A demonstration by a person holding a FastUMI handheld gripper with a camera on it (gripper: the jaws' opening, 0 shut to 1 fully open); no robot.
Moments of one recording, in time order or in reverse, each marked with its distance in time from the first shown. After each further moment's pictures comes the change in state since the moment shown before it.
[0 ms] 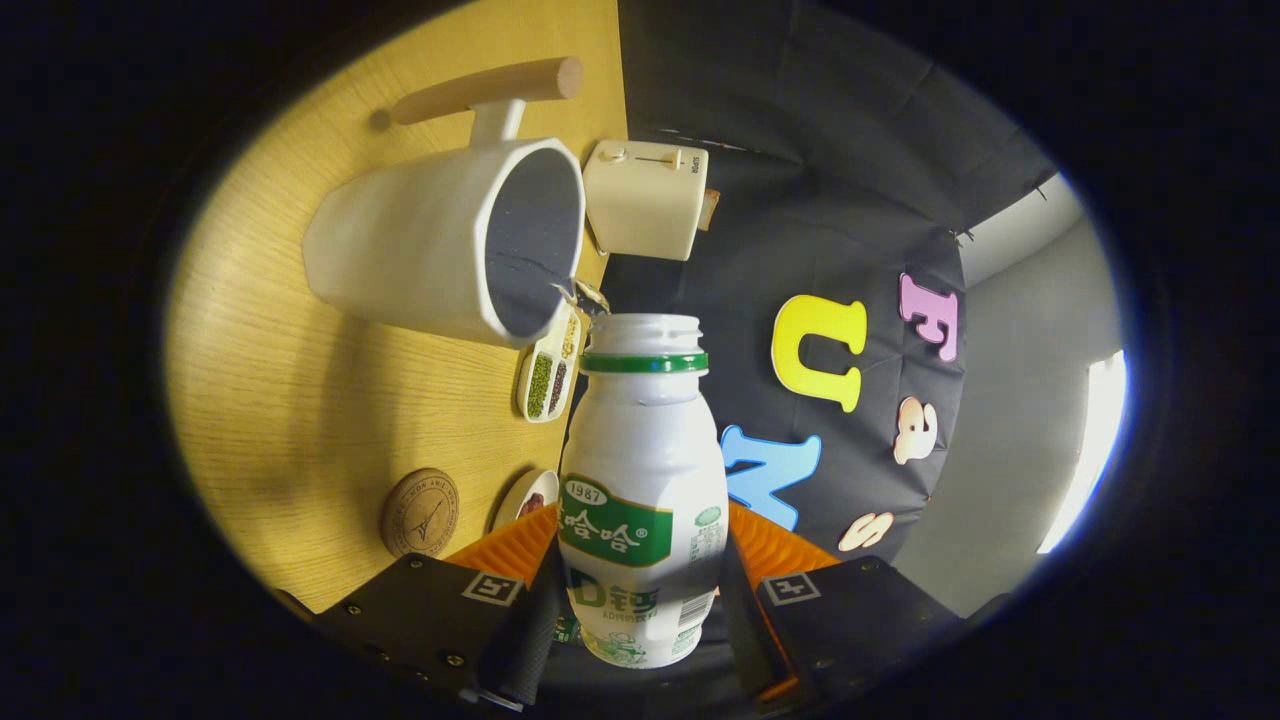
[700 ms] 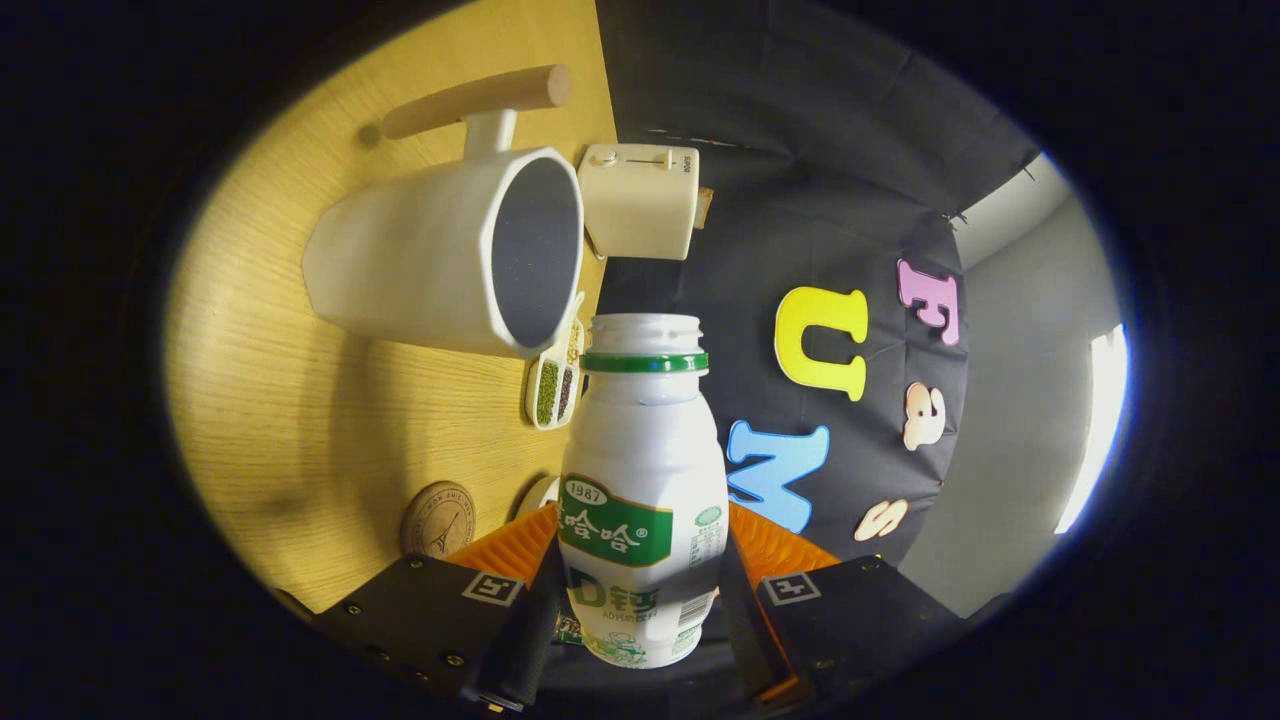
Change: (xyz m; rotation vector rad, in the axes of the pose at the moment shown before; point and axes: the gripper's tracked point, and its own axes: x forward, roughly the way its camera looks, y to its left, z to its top) arm -0.001 0.007 0.002 0.052 -0.001 0.012
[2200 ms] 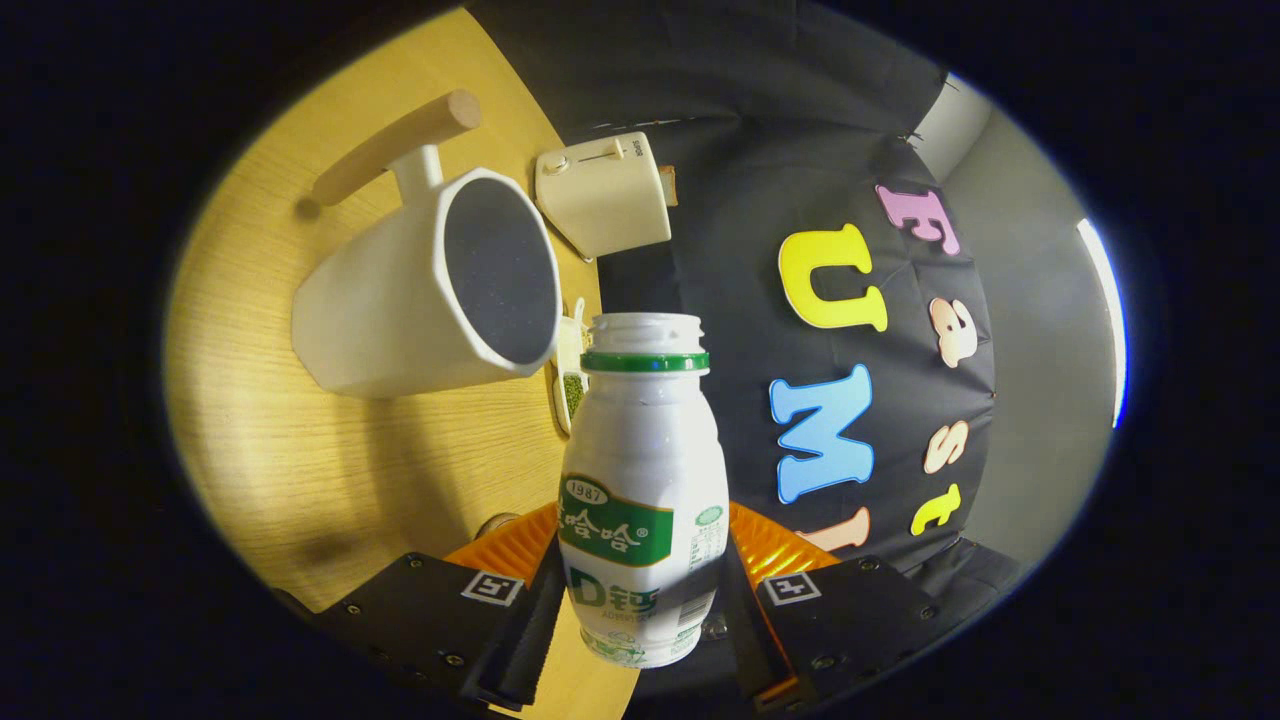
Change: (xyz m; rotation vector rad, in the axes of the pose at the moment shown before) arm 0.004 0.028 0.000 0.285 0.034 0.094
